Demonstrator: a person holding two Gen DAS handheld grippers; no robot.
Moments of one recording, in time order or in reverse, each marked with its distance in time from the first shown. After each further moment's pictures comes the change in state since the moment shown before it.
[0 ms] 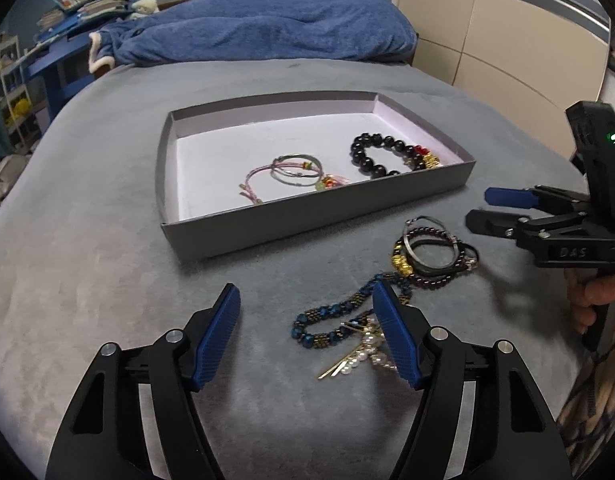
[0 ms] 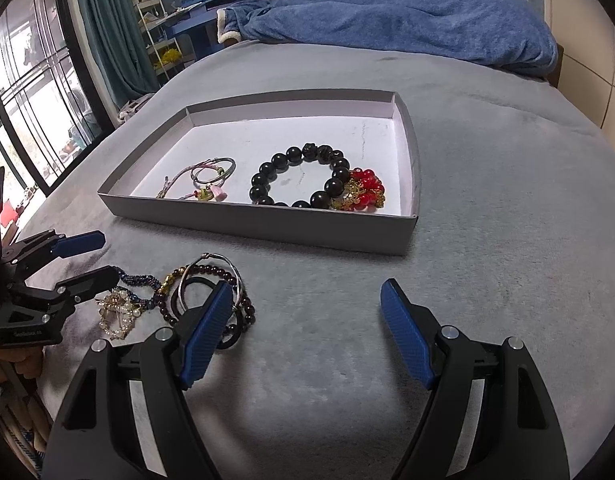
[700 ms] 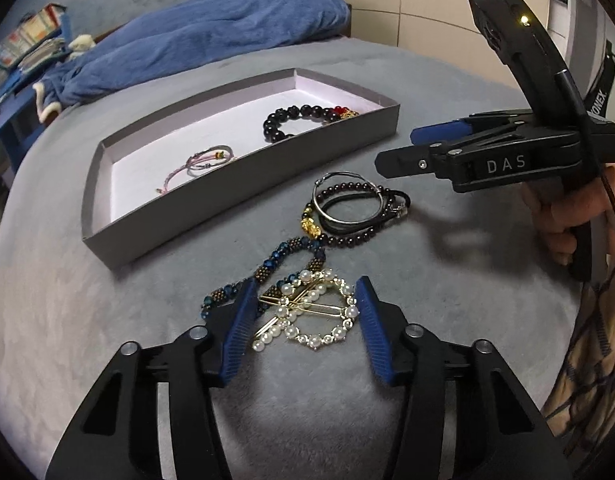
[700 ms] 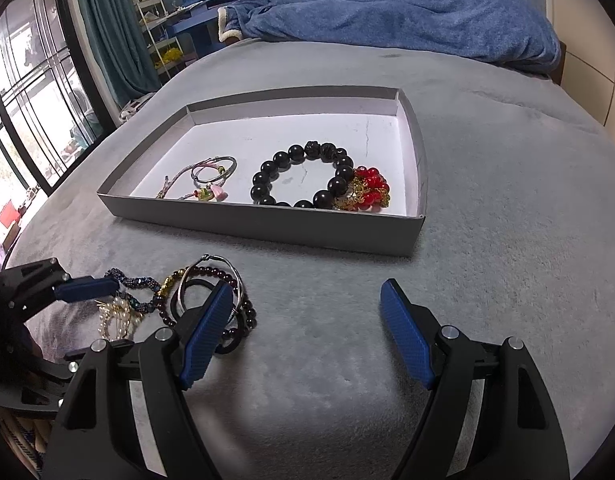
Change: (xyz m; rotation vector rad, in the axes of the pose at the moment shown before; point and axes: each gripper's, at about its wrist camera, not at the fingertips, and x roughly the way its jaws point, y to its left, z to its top) left arm 0.001 -0.055 -0.020 0.235 0.039 -0.043; right arm 0.007 -0.001 0.003 0.007 0.003 0.012
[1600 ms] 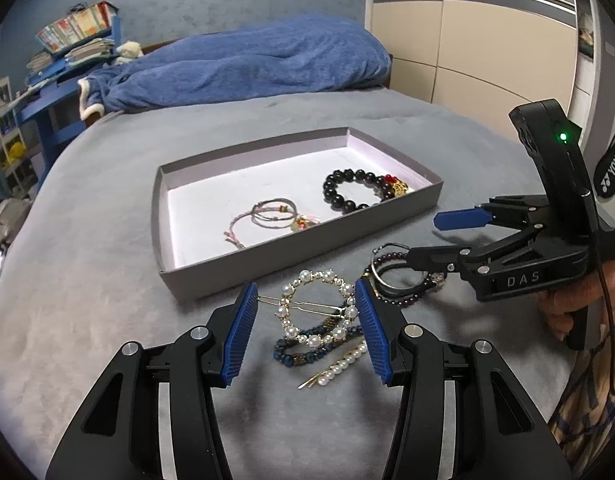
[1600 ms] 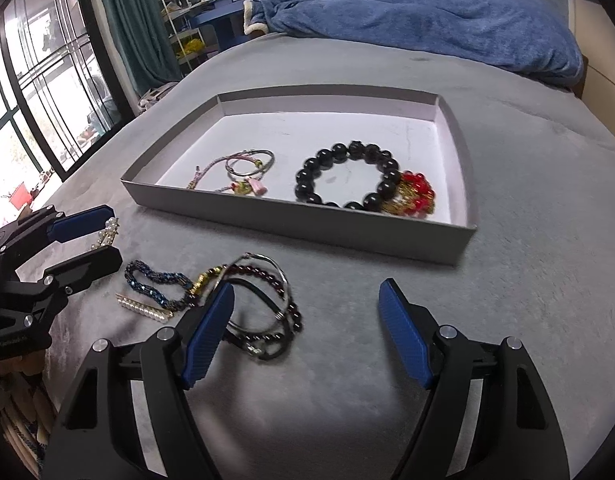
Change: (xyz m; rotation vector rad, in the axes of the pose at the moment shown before) left arm -0.030 0.039 0.014 -0.133 -0.157 0.074; right arm 0.009 0.028 0.005 -0.064 0.015 0.050
